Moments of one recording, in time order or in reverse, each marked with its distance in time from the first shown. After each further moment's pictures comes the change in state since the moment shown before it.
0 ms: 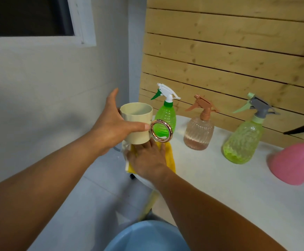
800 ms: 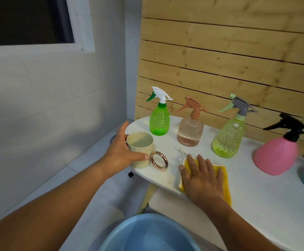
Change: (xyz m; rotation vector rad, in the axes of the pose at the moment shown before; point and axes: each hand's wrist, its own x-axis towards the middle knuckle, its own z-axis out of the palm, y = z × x) left_hand -0.039 -0.065 0.032 0.022 -0.172 -0.090; right_hand -0.133 0.110 -0.039 -0.124 0.063 0.430
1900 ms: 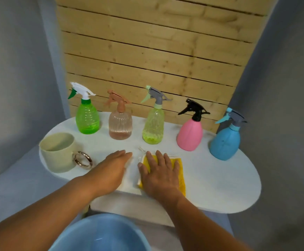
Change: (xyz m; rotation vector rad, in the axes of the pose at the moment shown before) left_hand -0.020 0.034 0.158 0.825 -0.413 0.423; right_hand -0.024 0.082 -0.021 0.043 -0.014 0.096
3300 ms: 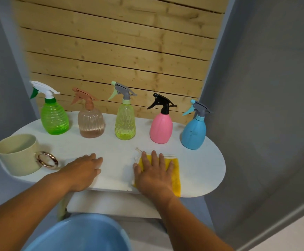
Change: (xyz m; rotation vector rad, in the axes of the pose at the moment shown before) left_hand 0.010 0.017 0.003 0.286 -0.223 -0.100; right_hand -0.028 0.062 -0.012 -0.025 -0.016 0.127
